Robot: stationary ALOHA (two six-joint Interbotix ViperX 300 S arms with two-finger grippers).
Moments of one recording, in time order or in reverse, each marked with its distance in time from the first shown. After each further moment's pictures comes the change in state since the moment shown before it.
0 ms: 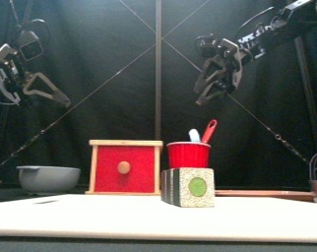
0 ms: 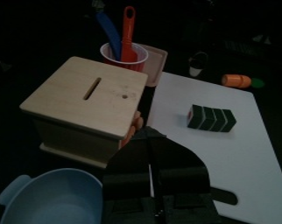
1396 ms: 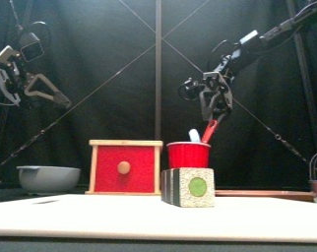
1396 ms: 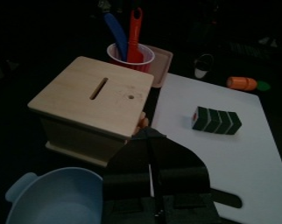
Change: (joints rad) left arm 0.025 0.002 0.000 -0.005 -0.002 0.002; right arm -0.219 0.353 -0.348 -0.071 0.640 0.126
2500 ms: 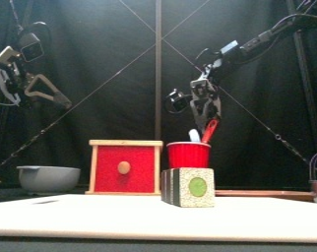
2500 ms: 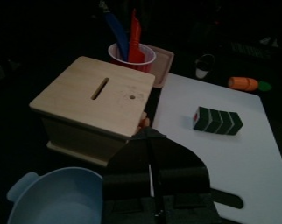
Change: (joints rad) left arm 0.003 0.000 0.000 0.000 0.002 0.002; right arm 0.067 0.169 -0.121 -0.018 0.149 0.017
